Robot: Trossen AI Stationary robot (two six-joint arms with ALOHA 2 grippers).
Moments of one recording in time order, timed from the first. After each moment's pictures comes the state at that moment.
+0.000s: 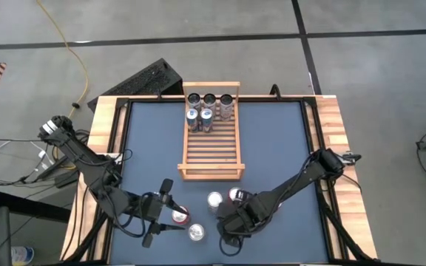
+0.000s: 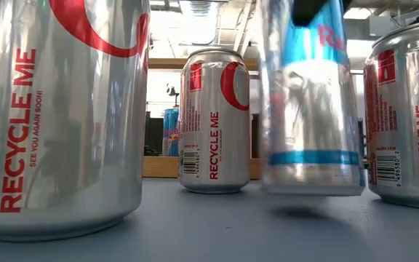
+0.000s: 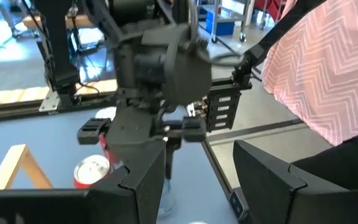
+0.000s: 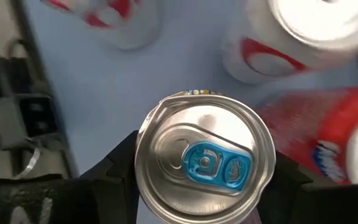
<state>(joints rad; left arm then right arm) -0.72 1.30 1.11 0.01 -0.46 -0.13 0.53 2.05 1.84 -1.05 0.15 0.79</state>
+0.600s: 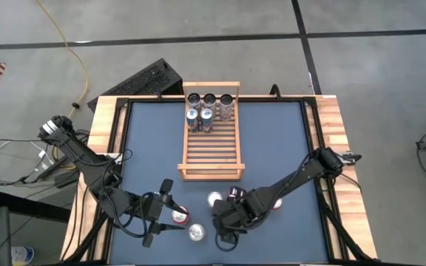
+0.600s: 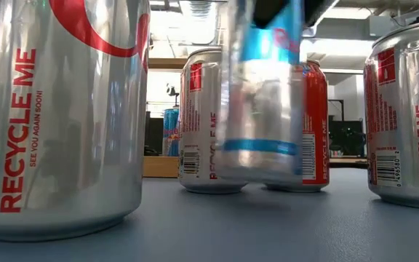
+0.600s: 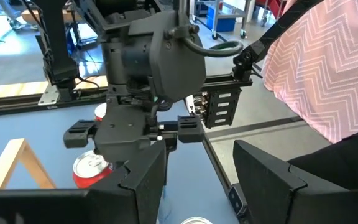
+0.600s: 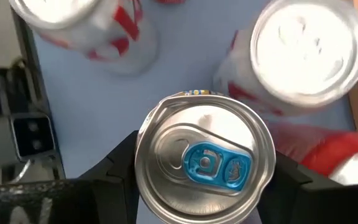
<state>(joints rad) -0.72 1.30 1.11 -0.01 -0.45 -0.15 0.51 2.05 1.84 -1.00 0.16 0.71</state>
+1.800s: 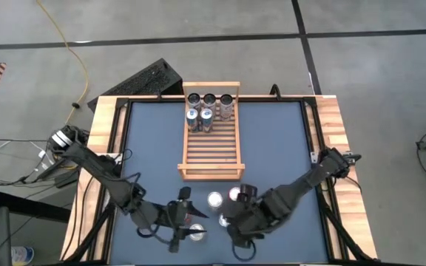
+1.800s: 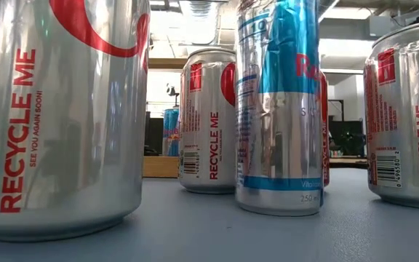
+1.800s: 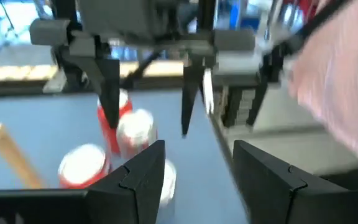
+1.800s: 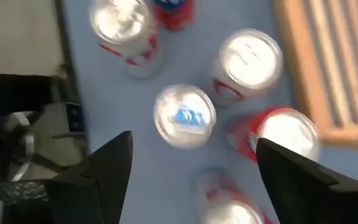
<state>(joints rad) -0.66 1.53 1.12 0.20 -0.49 -0.18 0.59 2.01 2.10 -1.32 0.28 0.74</state>
